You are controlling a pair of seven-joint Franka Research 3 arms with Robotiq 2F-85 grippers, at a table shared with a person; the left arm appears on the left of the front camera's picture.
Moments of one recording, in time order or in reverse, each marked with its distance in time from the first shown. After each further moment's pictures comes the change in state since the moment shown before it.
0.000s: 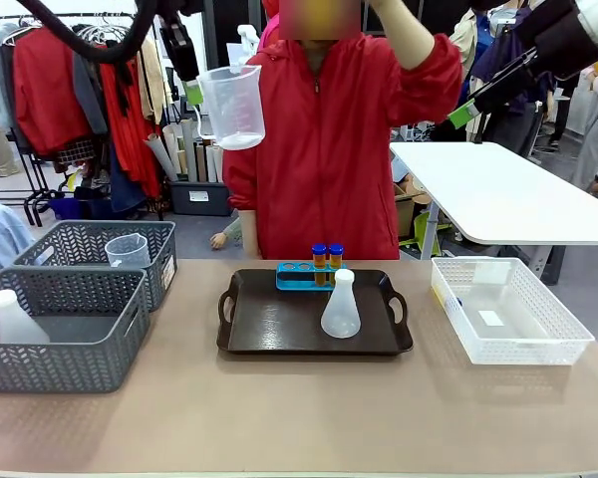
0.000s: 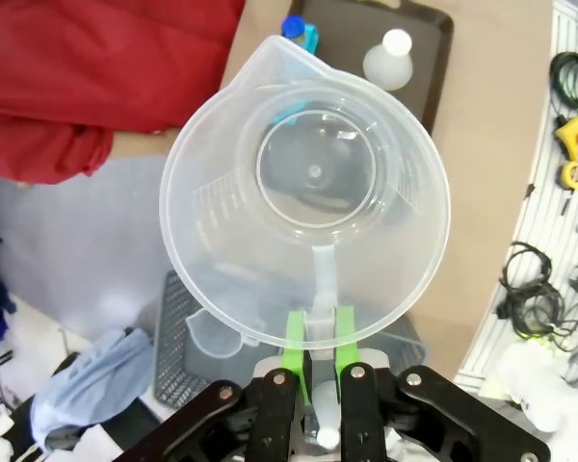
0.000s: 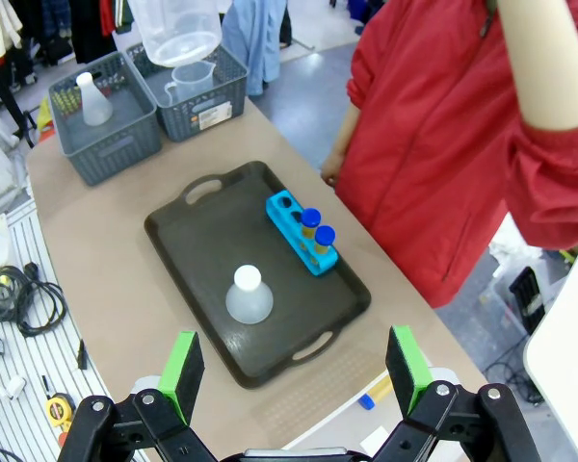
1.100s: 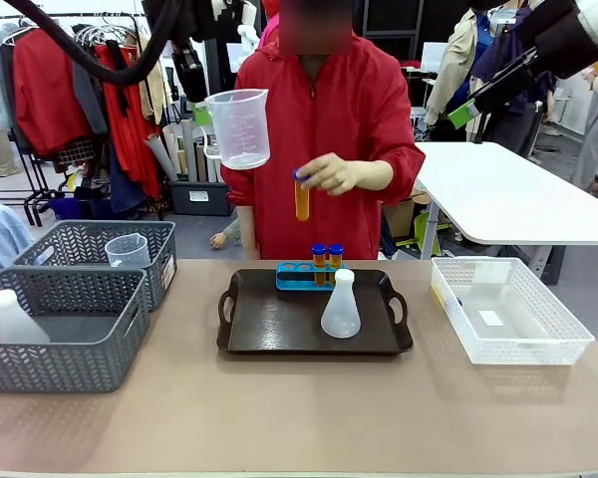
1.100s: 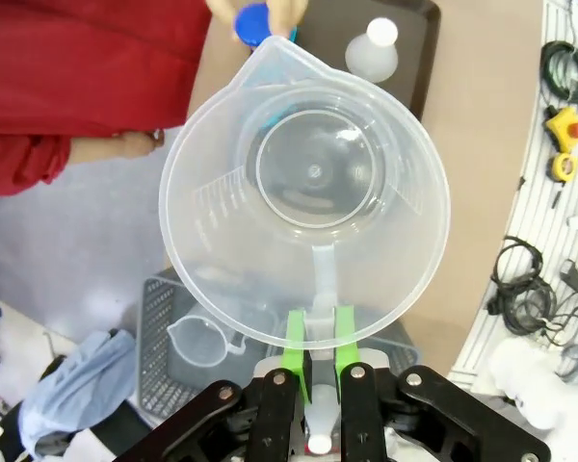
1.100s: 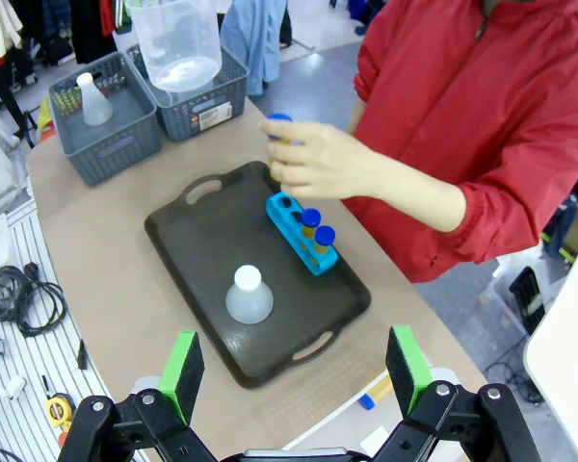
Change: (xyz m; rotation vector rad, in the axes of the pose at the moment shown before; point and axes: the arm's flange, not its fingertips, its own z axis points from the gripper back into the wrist) left arm 0.000 0.005 -0.026 -0.042 0.029 0.006; right arm 0.000 0.000 0.000 0.000 0.000 0.000
